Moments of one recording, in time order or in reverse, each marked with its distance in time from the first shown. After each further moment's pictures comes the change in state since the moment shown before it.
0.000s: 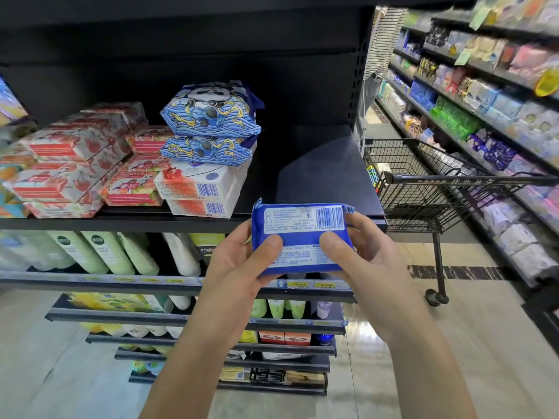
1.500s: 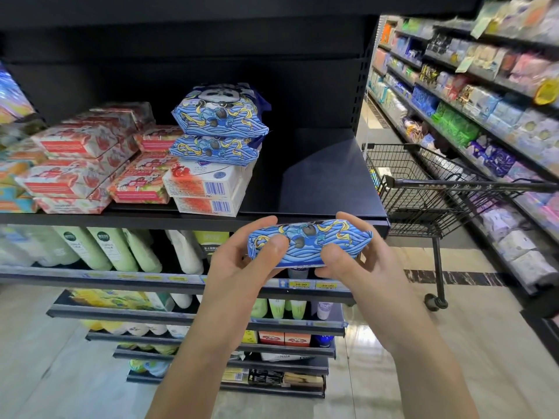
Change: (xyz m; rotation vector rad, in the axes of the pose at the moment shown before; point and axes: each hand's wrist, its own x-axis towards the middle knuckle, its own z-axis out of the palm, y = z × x) left_hand -0.008 -0.001 -0.002 0.064 0.122 0.018; right_hand -0.016 -0.007 0.007 -0.044 0.002 0.046
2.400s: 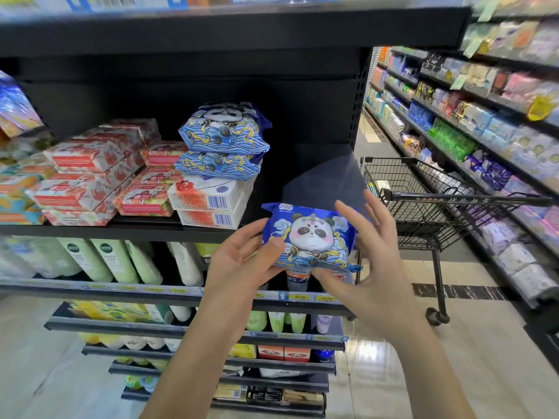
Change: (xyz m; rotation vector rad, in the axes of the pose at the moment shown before) left_hand 0.017 0.006 0.002 -0.101 0.004 0.007; right_hand 0.023 0.014 -0.020 -0.524 0.021 -0.534
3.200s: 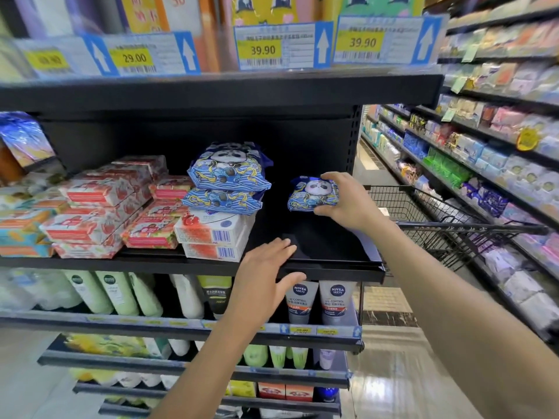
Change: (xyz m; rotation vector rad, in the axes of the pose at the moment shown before) left_hand 0.081 -0.038 -0.007 1.284 -0.107 0.538; right_hand 0.196 0.061 -0.012 -0.483 -0.181 0.112
